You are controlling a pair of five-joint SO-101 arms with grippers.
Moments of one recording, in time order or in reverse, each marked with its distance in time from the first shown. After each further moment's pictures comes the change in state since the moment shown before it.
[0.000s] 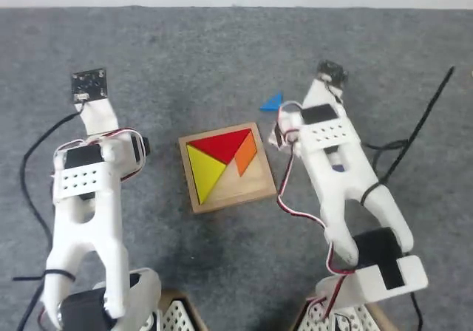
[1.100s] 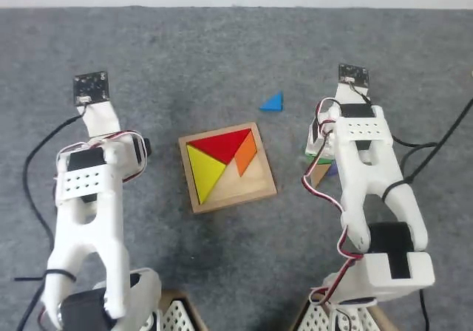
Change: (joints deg) left arm 0.3 0.0 2.5 -3.5 0.0; right arm 12.1 2.5 -2.0 4.9 23.6
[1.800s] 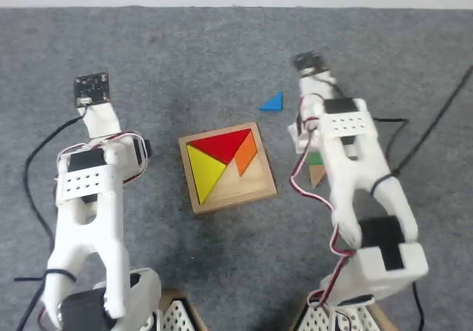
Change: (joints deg) left arm 0.0 0.0 0.5 0.0 0.0; right arm -6.1 4.3 -4.9 -3.9 28.3
